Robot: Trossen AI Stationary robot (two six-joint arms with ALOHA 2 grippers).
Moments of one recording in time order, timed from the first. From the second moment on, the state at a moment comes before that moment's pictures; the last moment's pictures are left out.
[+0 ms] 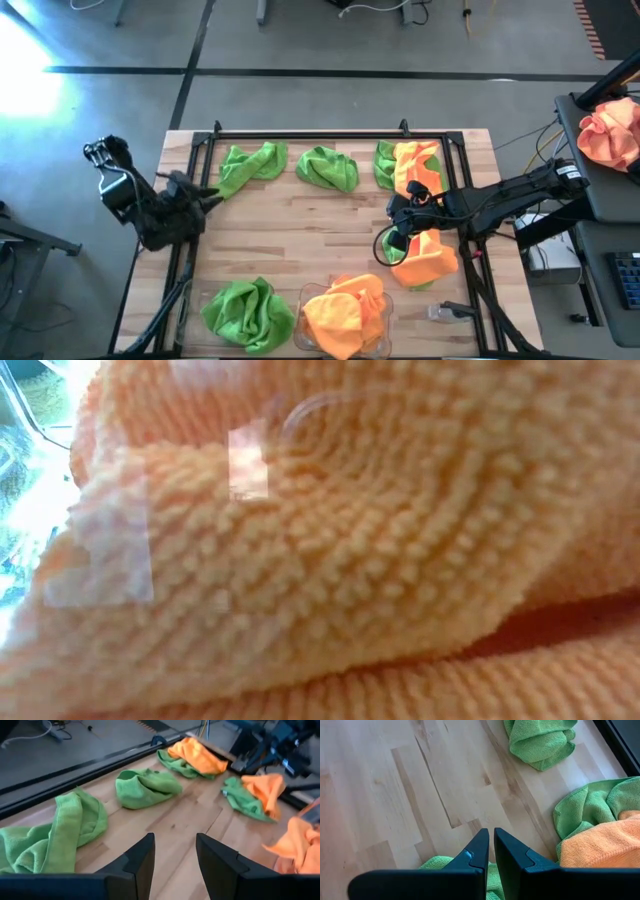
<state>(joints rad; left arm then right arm) -0.86 0.62 0.89 -1.40 -1.06 -1.43 0.22 1.21 0.91 -0.79 0.41 0.47</state>
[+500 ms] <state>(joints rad) -0.83 0.27 0.77 -1.57 -1.25 -1.47 0.22 1.21 0.91 -0.79 0.42 0.58</state>
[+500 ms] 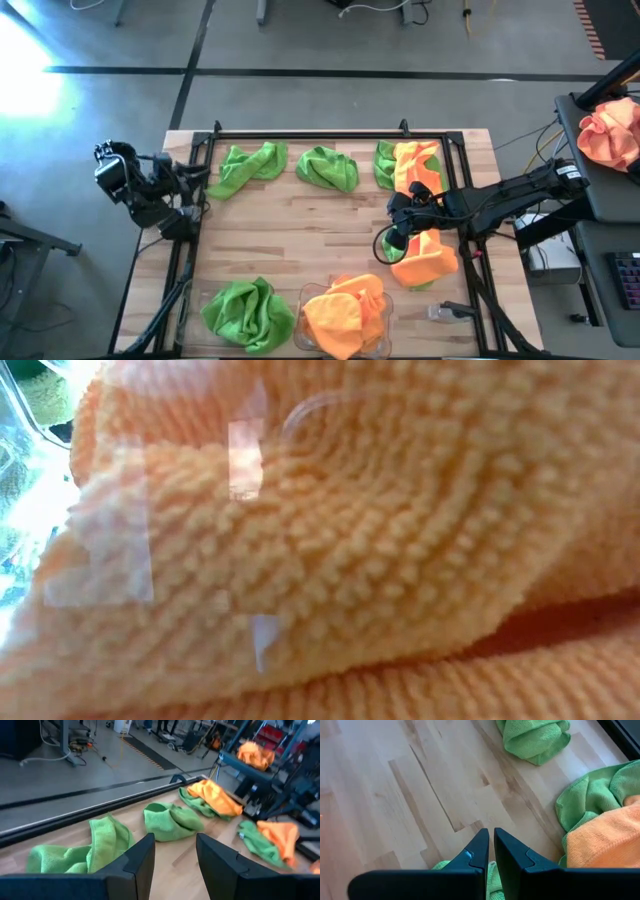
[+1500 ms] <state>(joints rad) -0.71 0.58 0.74 -1.53 -1.22 -1.43 0.22 1.21 0.91 -0.80 0.48 0.58</state>
